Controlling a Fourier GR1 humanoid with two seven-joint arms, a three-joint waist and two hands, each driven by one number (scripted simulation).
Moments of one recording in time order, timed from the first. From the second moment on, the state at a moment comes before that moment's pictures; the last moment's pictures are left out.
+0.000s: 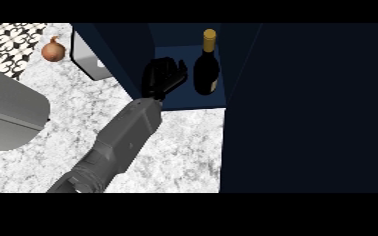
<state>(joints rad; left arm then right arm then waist) -0.95 0.00 -0.42 -0.23 0.99 0.19 -0.68 0.06 -0.03 0.01 -2.25 -0.16 0.23 0.29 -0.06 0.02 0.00</state>
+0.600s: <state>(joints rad) -0.97 0.00 -0.37 -0.17 0.99 0.17 -0.81 0.06 -0.04 0.00 -2.25 -0.16 0.23 0.29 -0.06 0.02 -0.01</state>
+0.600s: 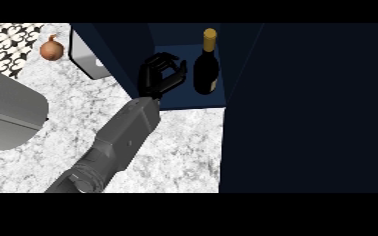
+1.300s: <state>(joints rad) -0.93 0.00 -0.42 -0.29 0.93 0.15 -0.84 0.08 -0.05 -0.01 -2.29 -0.16 0.22 0.32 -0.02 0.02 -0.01</state>
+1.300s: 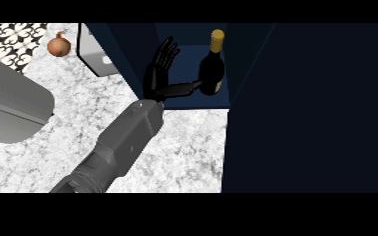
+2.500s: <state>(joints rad) -0.33 0.35 -0.66 -1.57 0.75 0.45 -0.45 0.04 -0.05 0.01 -2.35 -0.13 0.19 0.41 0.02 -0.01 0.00</state>
